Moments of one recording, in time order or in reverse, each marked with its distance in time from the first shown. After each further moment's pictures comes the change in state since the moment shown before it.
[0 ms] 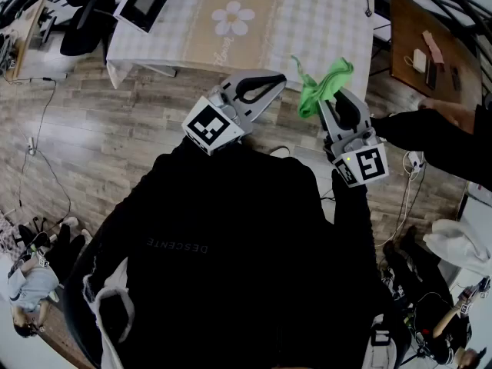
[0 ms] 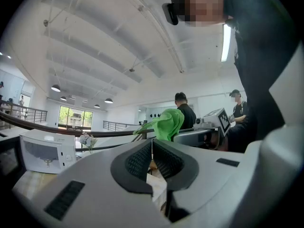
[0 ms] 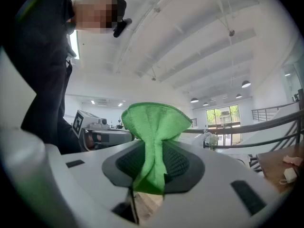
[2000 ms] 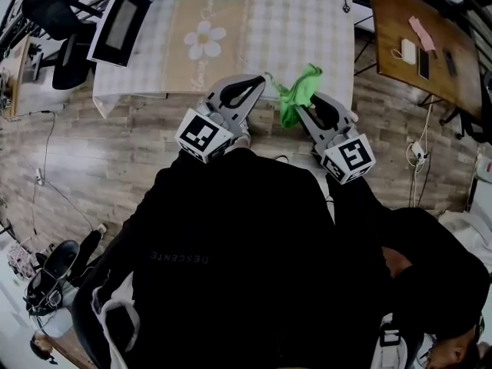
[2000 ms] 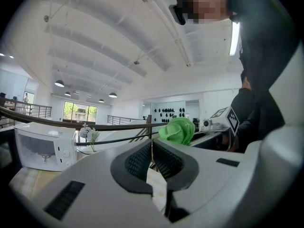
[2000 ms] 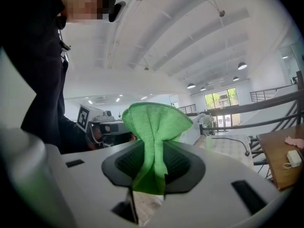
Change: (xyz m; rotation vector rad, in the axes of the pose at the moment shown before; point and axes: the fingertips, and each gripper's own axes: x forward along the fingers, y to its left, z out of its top) left arm 0.081 0.047 -0.033 0.010 0.035 0.030; right arm 0.012 -0.072 -0.058 0.108 0.123 0.006
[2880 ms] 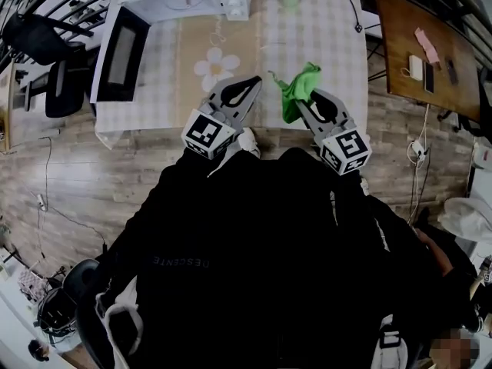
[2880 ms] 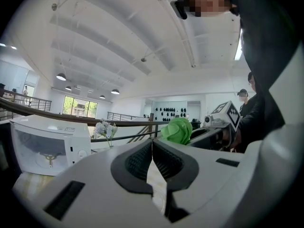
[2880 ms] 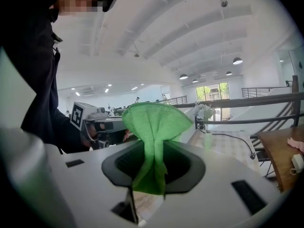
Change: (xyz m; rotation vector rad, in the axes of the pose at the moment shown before) left arm 0.013 0.175 -0.031 -0.049 0.015 -0.011; right arm 0.155 -0.061 0.000 0.025 0.130 -0.121
